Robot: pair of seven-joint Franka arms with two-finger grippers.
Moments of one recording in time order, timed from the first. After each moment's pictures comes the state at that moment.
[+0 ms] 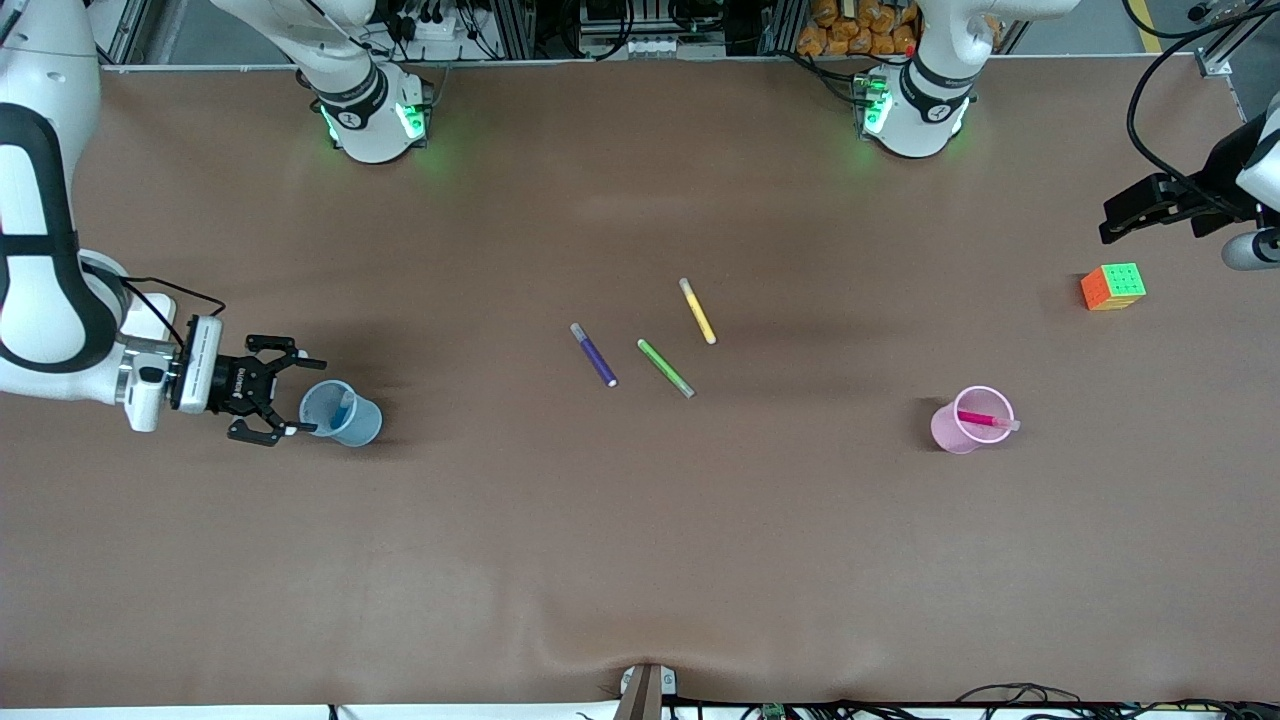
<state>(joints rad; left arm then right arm) -0.21 -0.02 0.17 -1.55 0.04 1.45 -0.10 -0.17 0.43 -0.06 -1.86 0.97 1.81 -2.24</state>
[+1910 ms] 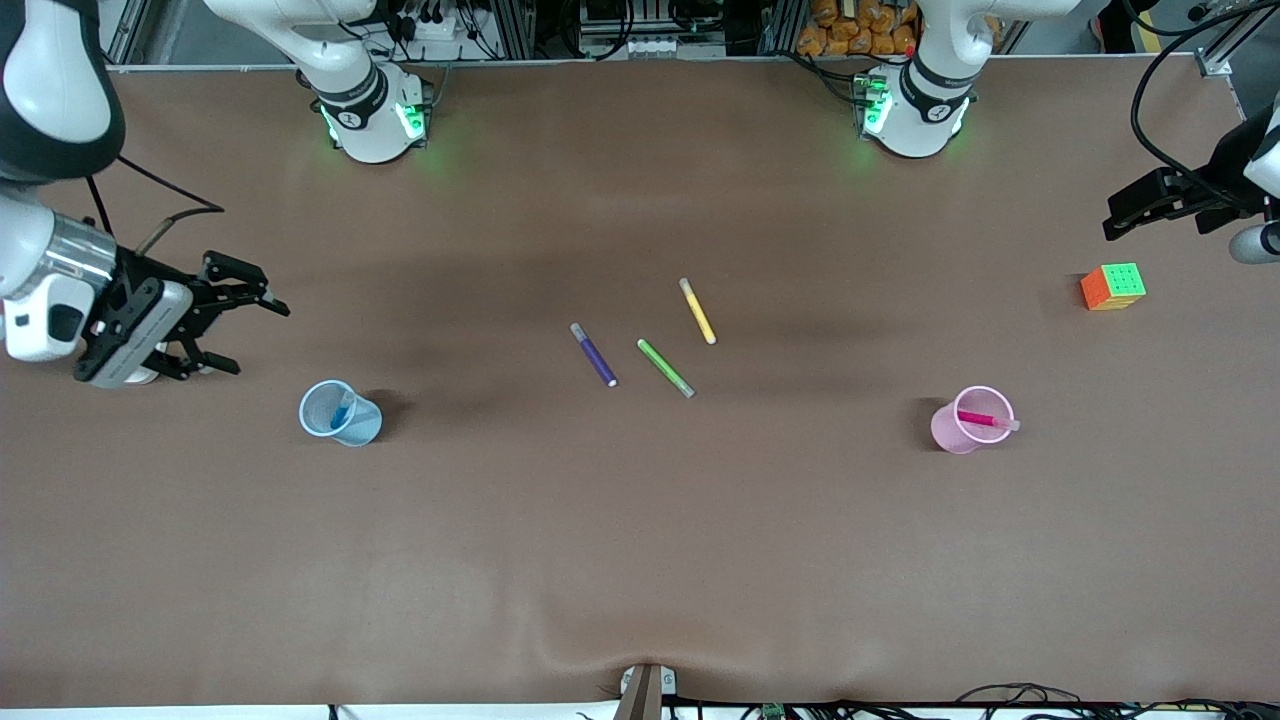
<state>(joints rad) -0.21 -0.03 0.17 -1.54 0.04 1.45 -0.10 0.01 0.03 -0.04 -1.82 0.39 1.85 -0.78</state>
